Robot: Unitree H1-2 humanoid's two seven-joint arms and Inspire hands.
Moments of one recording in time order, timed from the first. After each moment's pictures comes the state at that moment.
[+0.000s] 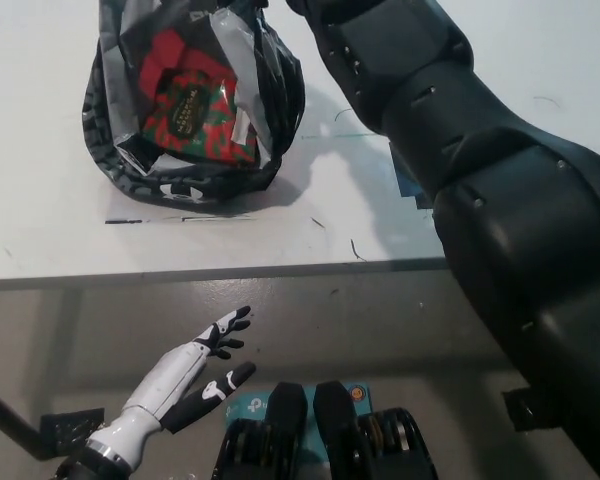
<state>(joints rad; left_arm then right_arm) -0.13 0.28 -0.18 0.07 0.36 -0.22 -0.21 -1.65 0.08 -0.04 1.43 -0.06 0.23 0.03</state>
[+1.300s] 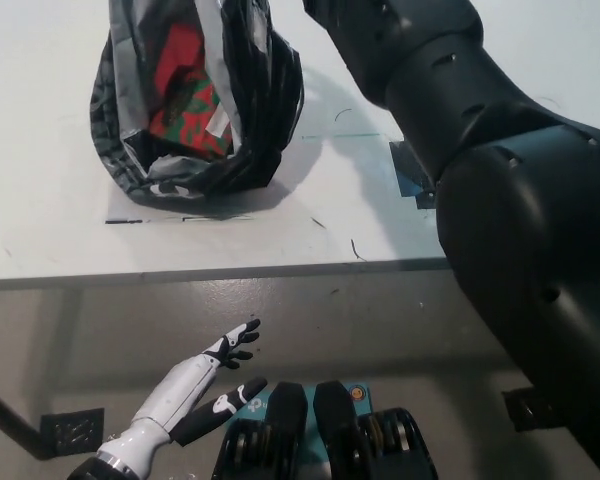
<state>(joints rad) -0.10 0.27 -0.20 0.07 0.38 -0.22 -0.20 -1.71 0.08 -0.37 1.44 0.16 0.27 -0.09</state>
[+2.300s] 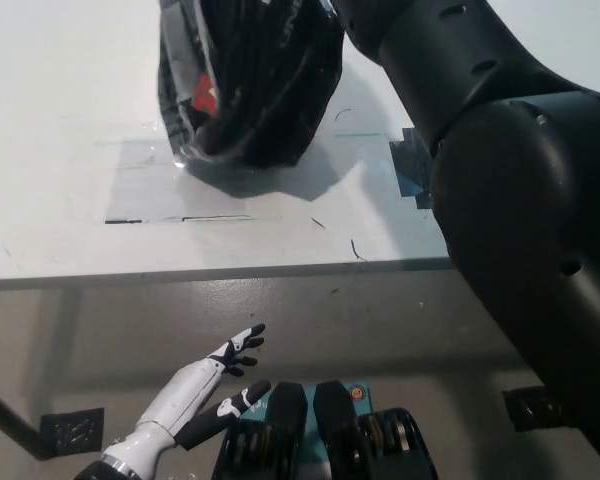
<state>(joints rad) -0.10 0.26 -0.21 0.07 0.39 -0.21 -0.20 -1.79 0.08 -0.53 1.44 0.33 0.22 -0.26</state>
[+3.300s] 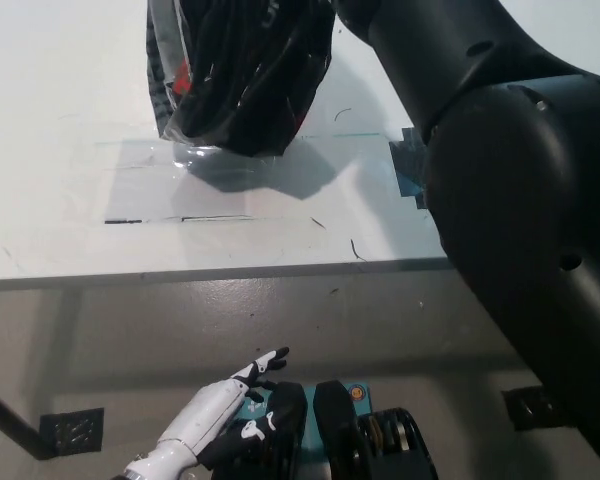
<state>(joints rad) -0.08 0.24 -0.27 0.07 0.43 -0.19 -0.20 -1.83 0.09 -0.55 1.44 0.39 0.21 -0.28</state>
